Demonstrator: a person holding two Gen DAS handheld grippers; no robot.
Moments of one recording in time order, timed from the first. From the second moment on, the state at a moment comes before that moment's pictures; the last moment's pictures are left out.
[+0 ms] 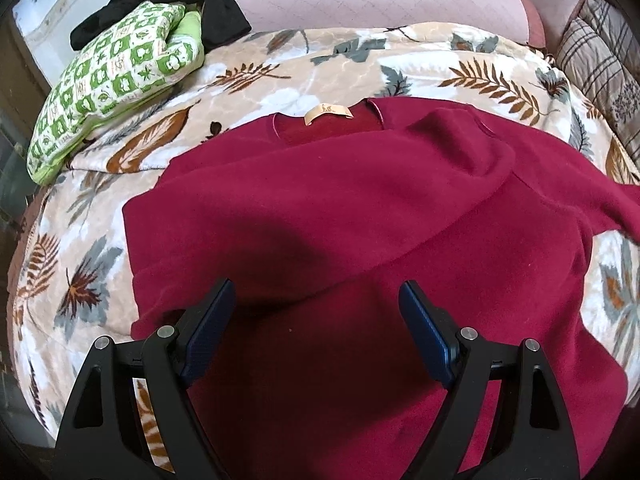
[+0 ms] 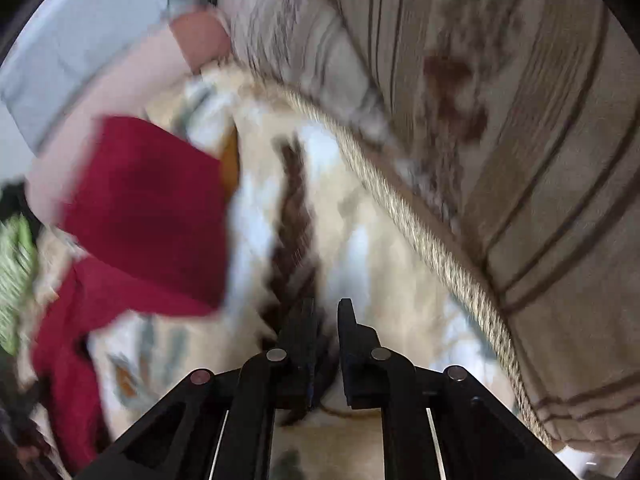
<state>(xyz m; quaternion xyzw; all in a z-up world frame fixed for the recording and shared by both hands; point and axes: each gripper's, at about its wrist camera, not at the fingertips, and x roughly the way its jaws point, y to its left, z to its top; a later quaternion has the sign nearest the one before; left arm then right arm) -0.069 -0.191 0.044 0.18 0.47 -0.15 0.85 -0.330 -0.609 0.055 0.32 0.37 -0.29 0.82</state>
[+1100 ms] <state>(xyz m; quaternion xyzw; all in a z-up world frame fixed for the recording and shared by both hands) -0.018 -0.040 0.099 0.03 0.45 -0.05 0.89 -0.147 -0.471 0.222 0.24 0.19 -0.03 0.95</state>
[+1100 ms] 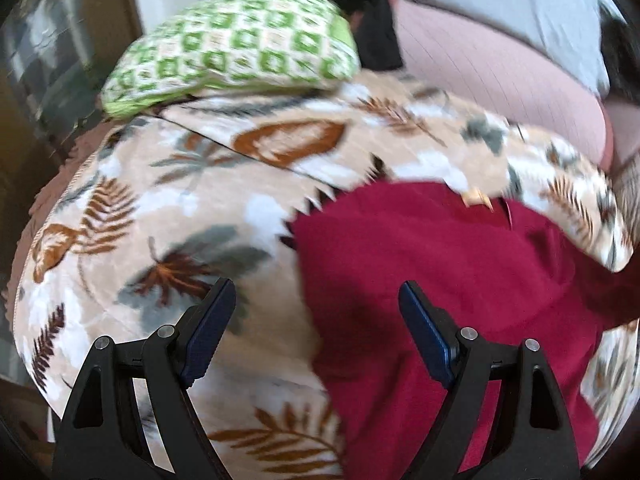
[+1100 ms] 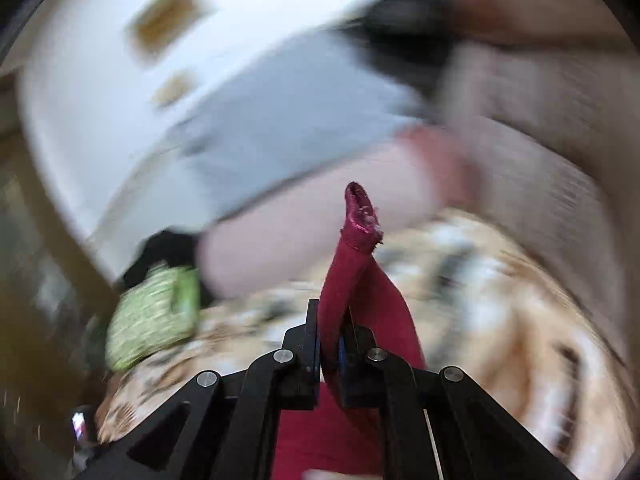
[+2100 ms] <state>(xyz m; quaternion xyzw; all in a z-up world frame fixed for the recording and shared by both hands) 0.004 -0.058 0.042 0.01 0.50 -0.07 0.86 -0.049 -0.449 0.018 0.22 0.46 -0.05 0.86</state>
